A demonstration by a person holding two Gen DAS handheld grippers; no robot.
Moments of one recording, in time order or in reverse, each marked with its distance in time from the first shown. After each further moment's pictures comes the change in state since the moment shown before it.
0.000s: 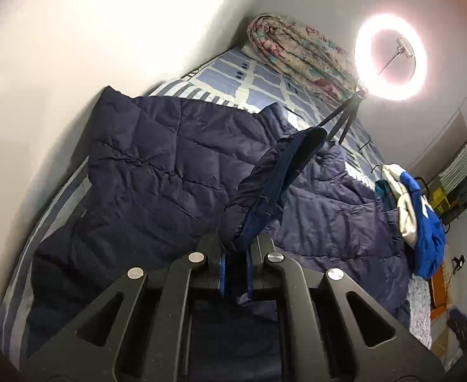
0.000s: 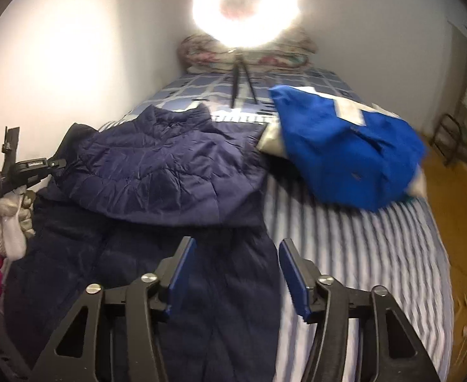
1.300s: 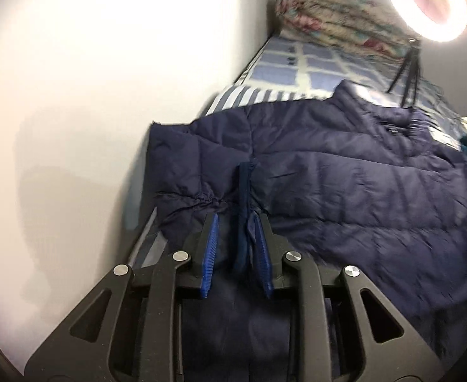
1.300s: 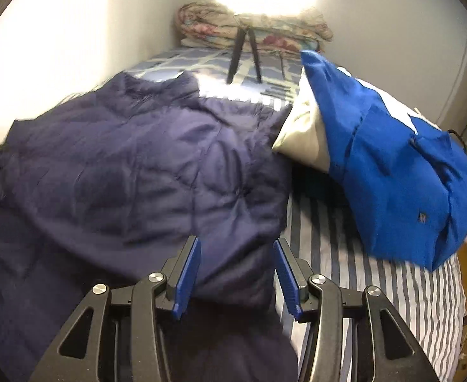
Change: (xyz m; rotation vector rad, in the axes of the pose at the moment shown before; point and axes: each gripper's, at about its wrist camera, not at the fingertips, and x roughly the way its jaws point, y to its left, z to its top) left arm 0.019 0.004 0.017 0.265 0.005 0.381; right arm 0.114 0.007 0.016 -0.097 0.111 -0.097
